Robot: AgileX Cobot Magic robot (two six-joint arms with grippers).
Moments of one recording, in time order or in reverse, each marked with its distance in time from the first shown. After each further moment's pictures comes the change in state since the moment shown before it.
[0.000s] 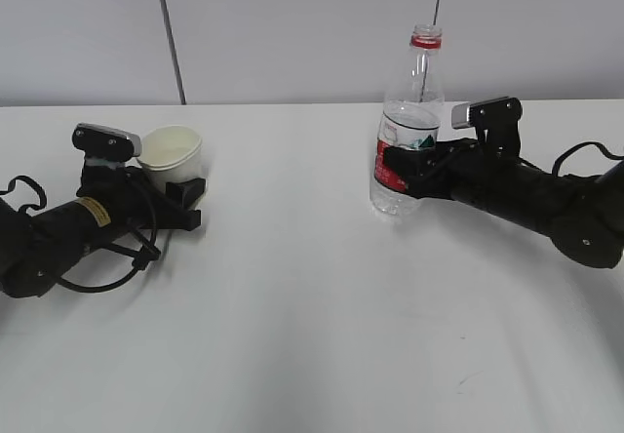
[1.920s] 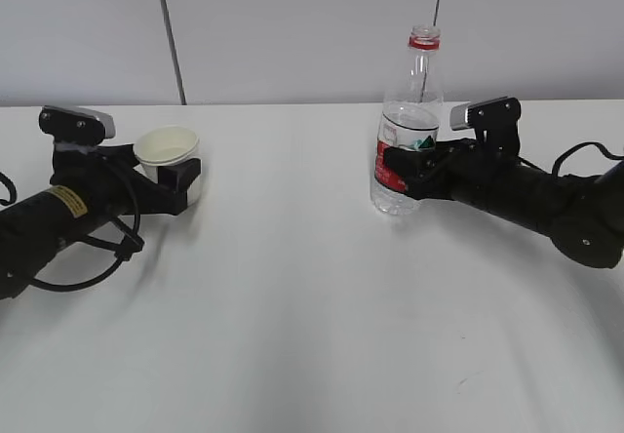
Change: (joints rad) left arm 0.000 -0.135 0.126 -0.029 -0.090 -0.001; right arm 0.000 0.000 0.000 0.000 0.002 -0.021
